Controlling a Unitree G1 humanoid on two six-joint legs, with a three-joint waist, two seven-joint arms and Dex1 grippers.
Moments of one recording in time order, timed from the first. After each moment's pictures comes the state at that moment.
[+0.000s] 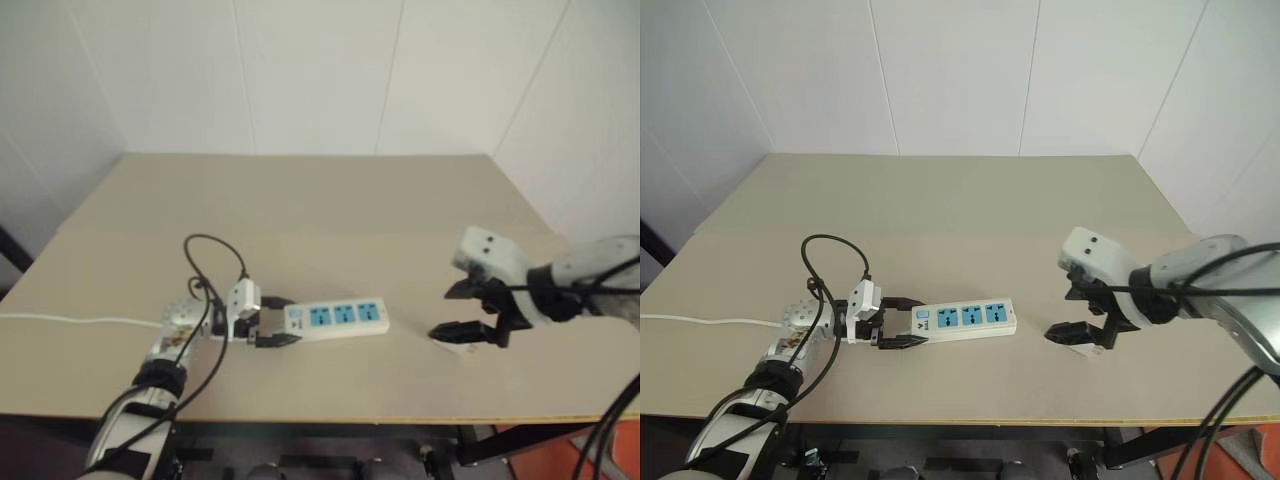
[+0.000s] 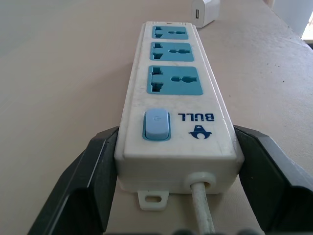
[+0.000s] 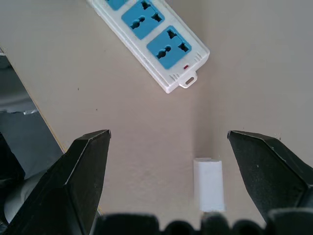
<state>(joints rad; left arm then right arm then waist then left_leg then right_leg) -0.62 0.43 -0.11 0.78 -0.21 -0.34 -1.41 -0.79 -1.19 0.22 -0.50 0.71 1.38 0.87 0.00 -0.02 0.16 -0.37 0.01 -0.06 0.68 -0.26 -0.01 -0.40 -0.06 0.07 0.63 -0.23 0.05</state>
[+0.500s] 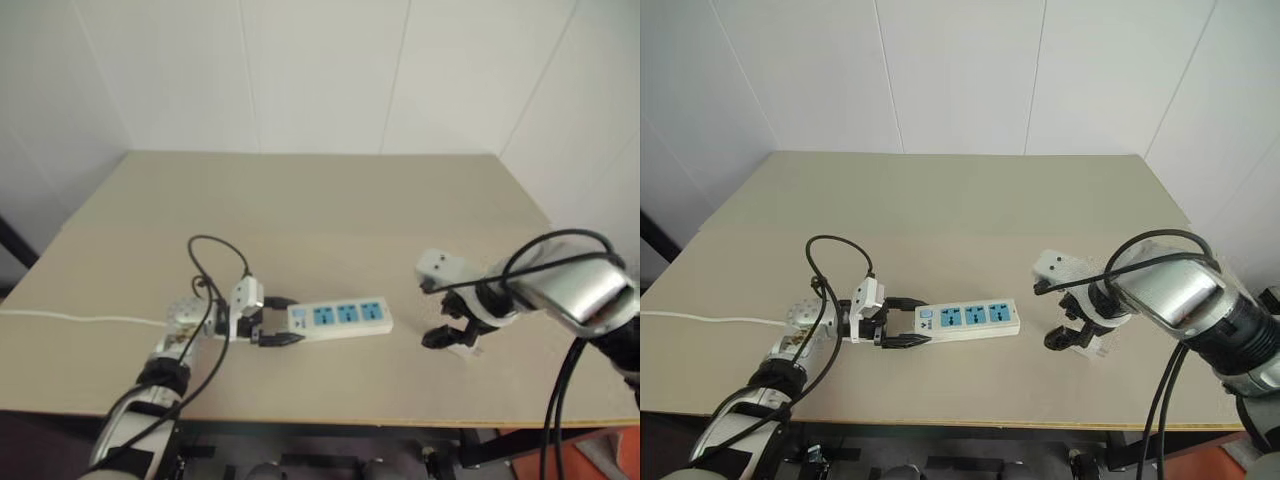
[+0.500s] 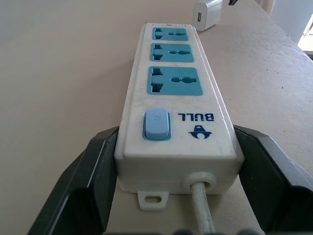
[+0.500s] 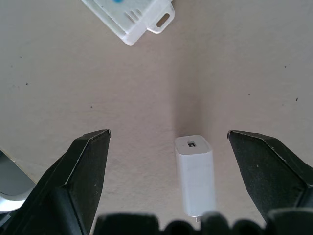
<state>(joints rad) -0.63 0.42 -0.11 0.76 -0.22 -0.27 -1.43 -0.98 -1.08 0.65 -0.32 0.49 1.46 0.83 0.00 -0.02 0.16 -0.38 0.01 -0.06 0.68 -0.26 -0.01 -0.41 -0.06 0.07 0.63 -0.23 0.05</state>
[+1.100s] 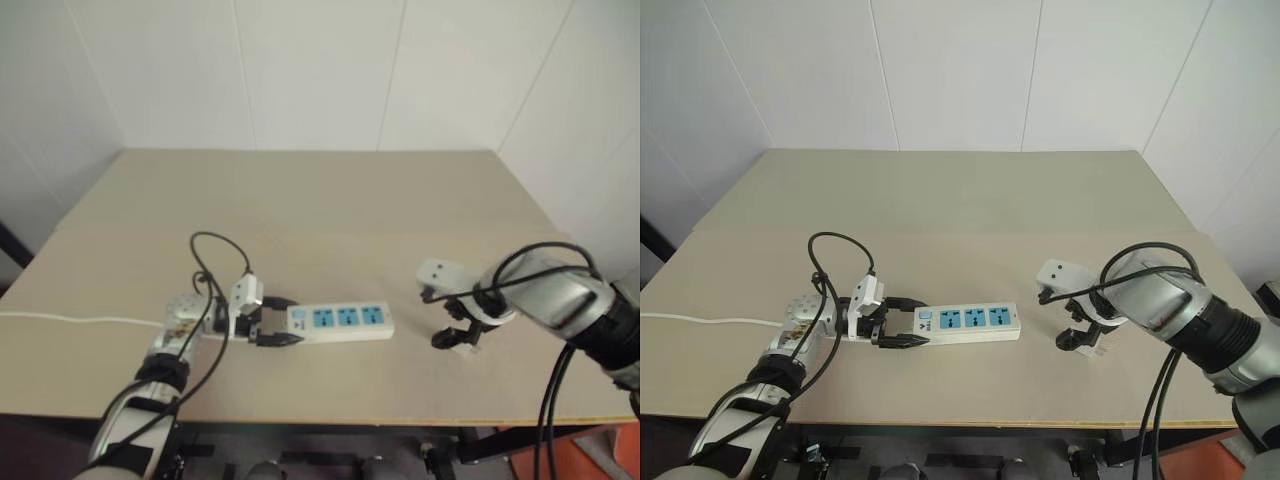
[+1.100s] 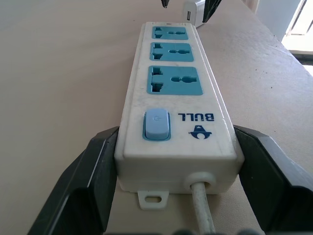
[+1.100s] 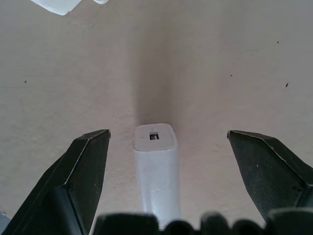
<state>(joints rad) -0.65 0.43 -0.11 0.76 -0.22 -0.26 -1.48 -0.98 -1.07 0.79 -0.19 0.27 1.29 0.96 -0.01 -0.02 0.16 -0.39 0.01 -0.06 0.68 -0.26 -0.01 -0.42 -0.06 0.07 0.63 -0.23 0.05</state>
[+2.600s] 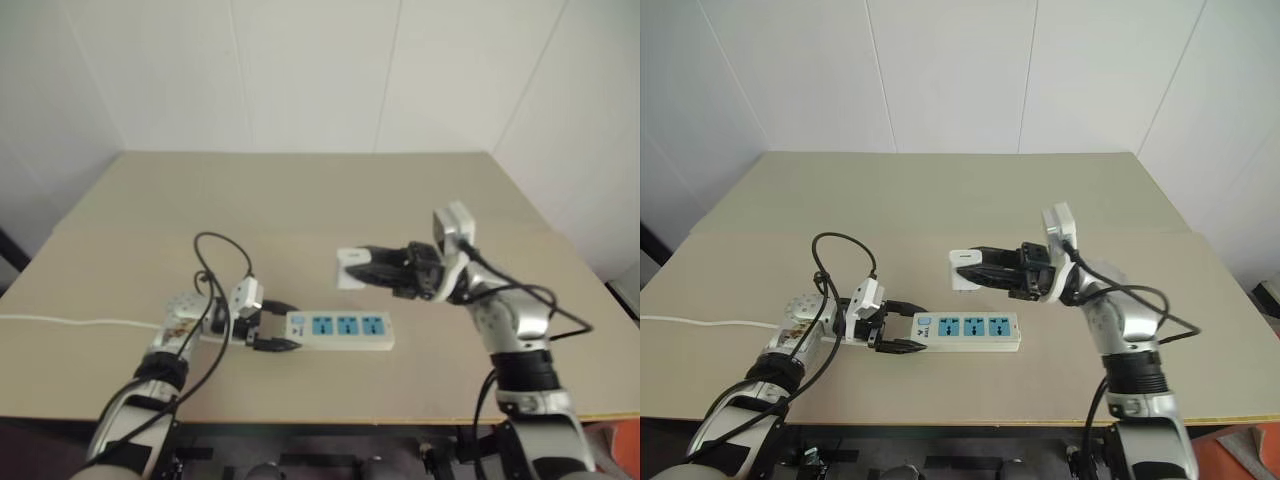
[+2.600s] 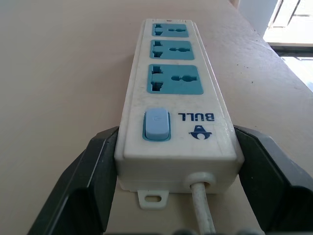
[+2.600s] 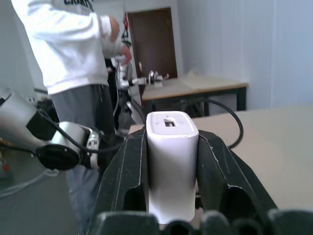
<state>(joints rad) -0.66 0.43 -0.13 0.78 -0.20 -0.26 -1.52 -0.59 -0.31 -0.03 0.11 0.65 0.35 1.34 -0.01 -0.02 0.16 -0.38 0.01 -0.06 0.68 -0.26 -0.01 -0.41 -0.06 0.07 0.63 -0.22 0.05</state>
